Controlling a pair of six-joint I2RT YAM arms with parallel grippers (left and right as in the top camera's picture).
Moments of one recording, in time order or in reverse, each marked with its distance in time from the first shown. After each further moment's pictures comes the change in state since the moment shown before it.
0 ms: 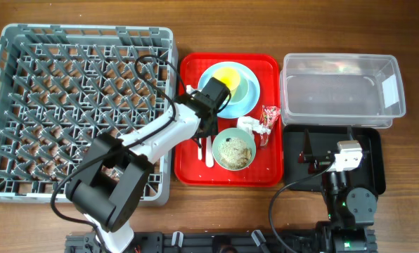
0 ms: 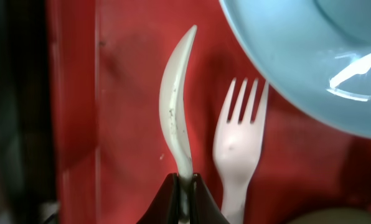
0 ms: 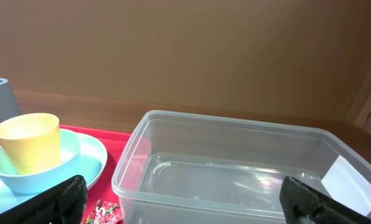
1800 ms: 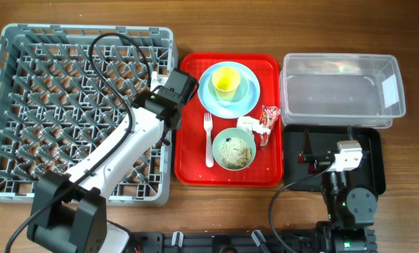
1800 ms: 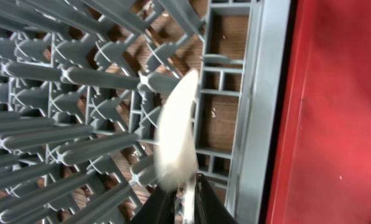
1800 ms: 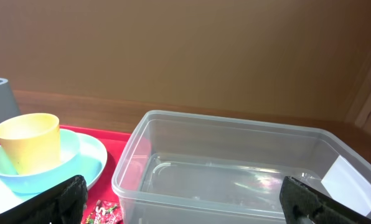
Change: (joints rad) left arm 0.153 -0.249 -0.070 -0.113 -0.326 0.235; right arm 0.000 0.000 0.000 0.000 0.000 0.000
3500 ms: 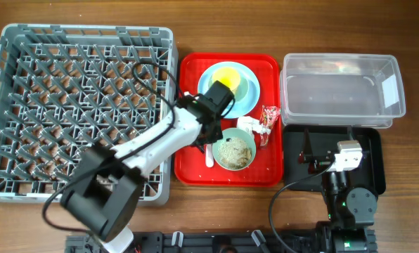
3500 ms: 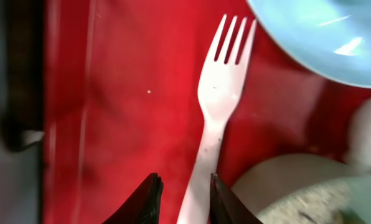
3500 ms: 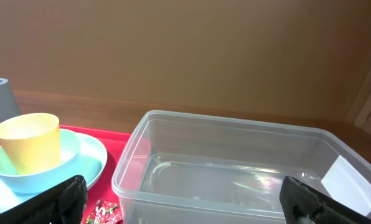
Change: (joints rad) left arm -0.199 0.194 0.064 0.037 0.391 -0.412; right arm 0.000 0.000 0.000 0.000 0.000 0.000
